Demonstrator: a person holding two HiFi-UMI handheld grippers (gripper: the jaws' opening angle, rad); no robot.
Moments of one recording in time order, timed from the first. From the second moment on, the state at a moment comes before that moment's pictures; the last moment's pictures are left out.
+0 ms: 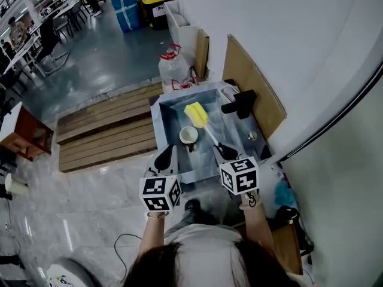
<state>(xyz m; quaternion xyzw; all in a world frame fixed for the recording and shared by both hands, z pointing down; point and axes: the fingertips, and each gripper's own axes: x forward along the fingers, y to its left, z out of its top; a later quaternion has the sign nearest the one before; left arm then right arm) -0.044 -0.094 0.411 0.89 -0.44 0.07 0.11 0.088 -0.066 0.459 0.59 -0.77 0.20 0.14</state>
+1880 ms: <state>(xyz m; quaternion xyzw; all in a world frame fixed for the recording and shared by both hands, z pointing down) -0.032 0.016 0.372 0.88 -0.46 0.03 0.09 0.105 0.031 0.420 0.57 -0.80 0.16 0.09</state>
